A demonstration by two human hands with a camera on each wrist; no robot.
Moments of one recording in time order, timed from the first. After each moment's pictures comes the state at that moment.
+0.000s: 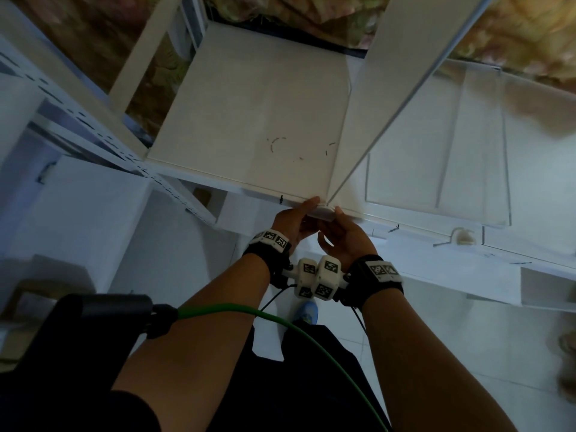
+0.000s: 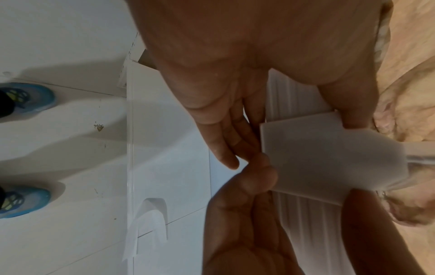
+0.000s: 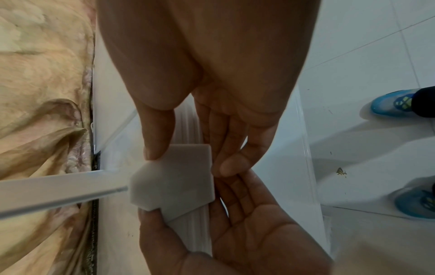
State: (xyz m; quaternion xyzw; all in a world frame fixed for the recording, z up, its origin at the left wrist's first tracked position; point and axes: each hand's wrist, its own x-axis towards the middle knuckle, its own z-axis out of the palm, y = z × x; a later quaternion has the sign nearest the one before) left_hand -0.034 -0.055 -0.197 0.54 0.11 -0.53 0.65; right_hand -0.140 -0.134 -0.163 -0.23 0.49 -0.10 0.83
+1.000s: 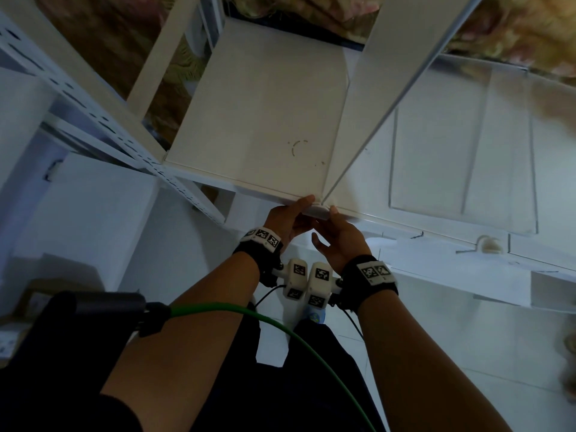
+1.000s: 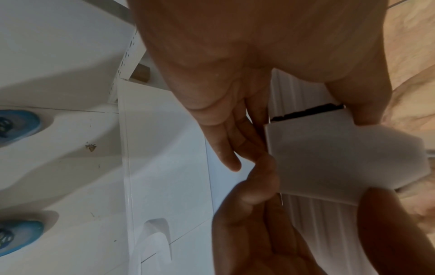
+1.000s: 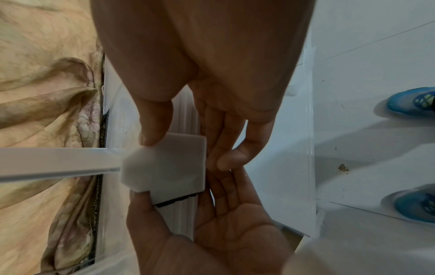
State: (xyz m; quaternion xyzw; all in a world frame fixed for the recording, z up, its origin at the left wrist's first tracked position) left_hand 0.014 -0.022 -0.202 0.54 0.11 -0.52 0.65; right_hand -0.099 -0.101 -0.167 -0.26 0.49 -0.10 0.82
